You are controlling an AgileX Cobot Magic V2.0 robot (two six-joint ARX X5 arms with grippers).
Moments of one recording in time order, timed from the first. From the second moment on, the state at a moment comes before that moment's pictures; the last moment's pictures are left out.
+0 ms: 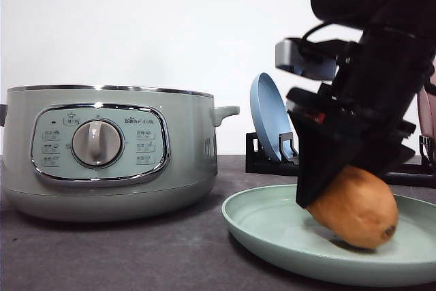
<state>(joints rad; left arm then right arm) -0.23 1.60 2.16 -1.42 -0.02 0.01 0.60 1.44 0.78 -0.43 -0.16 0.11</state>
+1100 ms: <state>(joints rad) -0.41 1.60 2.07 -1.42 0.01 0.01 0.57 1.10 1.14 -0.67 0.01 0.08</state>
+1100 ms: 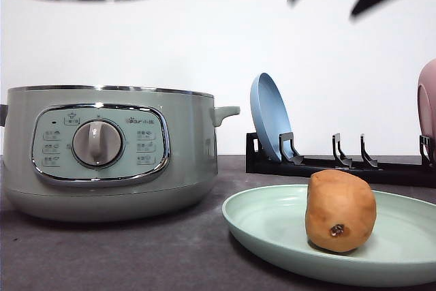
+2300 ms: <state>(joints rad) -0.45 1.74 1.80 -1.22 0.01 0.01 0.52 0.97 1.28 -0.80 0.03 0.03</state>
